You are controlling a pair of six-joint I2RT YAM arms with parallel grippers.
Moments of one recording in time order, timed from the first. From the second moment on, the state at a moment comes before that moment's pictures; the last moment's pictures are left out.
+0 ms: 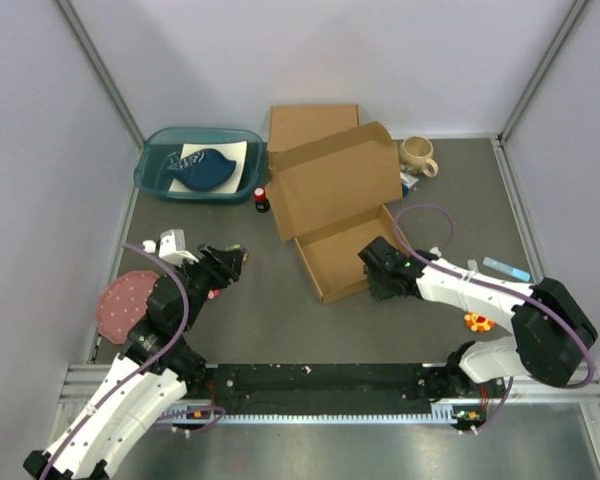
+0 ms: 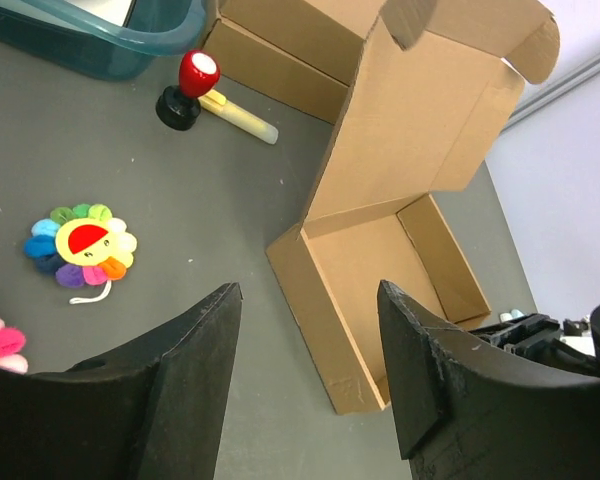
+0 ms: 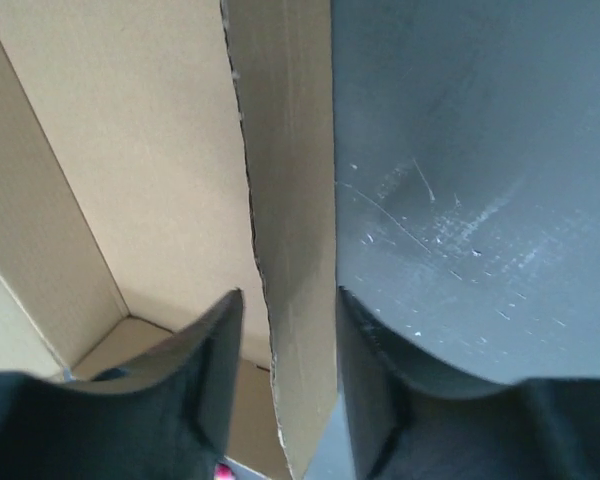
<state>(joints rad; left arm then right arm) -0.53 0.37 0.45 -0.21 -0.25 -0.71 0.77 1.35 0.76 -0.62 0.37 1.99</state>
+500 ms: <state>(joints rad) -0.53 0.41 0.45 -0.20 -0.29 -0.67 0.83 1.10 0.72 -0.74 0.41 1.82</state>
